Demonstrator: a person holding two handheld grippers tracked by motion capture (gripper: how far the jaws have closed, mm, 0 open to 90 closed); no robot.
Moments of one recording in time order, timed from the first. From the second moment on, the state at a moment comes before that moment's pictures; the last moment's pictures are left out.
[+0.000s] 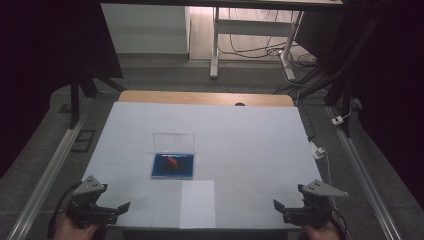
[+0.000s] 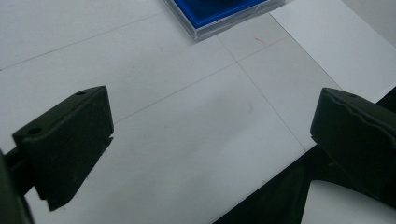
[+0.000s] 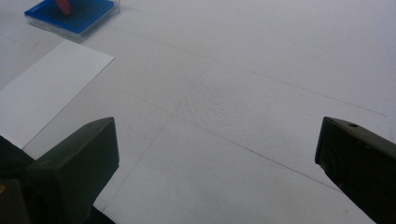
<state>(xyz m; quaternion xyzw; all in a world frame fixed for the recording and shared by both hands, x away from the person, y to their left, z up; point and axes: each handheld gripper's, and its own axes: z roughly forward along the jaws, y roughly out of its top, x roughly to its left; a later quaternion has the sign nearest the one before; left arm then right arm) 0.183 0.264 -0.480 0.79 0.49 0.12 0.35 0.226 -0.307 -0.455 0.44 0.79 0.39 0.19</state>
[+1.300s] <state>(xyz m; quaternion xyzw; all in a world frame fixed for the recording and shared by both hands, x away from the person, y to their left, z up) 0.186 0.258 -0.474 0.78 0.50 0.13 0.35 0.232 -0.307 -0.457 0.43 0.80 0.38 0.15</state>
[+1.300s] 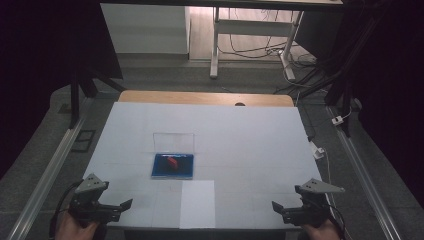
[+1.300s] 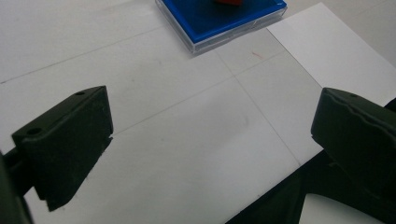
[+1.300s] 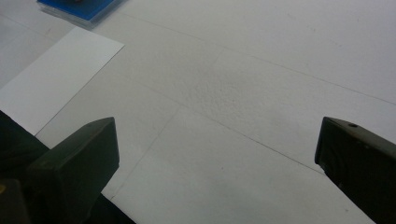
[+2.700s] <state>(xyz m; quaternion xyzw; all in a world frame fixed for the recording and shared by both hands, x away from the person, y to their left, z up) 0.250 0.214 -0.481 0.81 0.42 0.12 0.39 0.232 -0.304 -0.458 0.42 0.81 0.37 0.15</state>
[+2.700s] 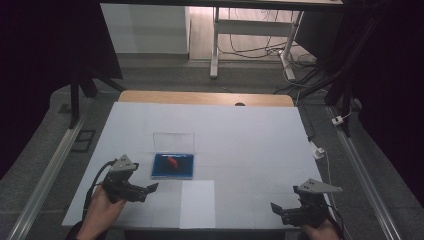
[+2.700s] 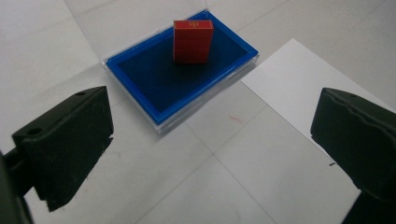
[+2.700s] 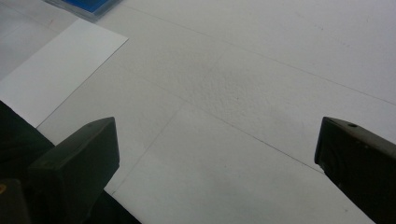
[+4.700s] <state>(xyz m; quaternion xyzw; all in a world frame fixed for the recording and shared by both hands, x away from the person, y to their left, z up) 0.335 0.145 -0.496 0.86 0.39 0.14 0.30 0.233 -0.302 -0.459 0.42 0.82 0.36 0.15</state>
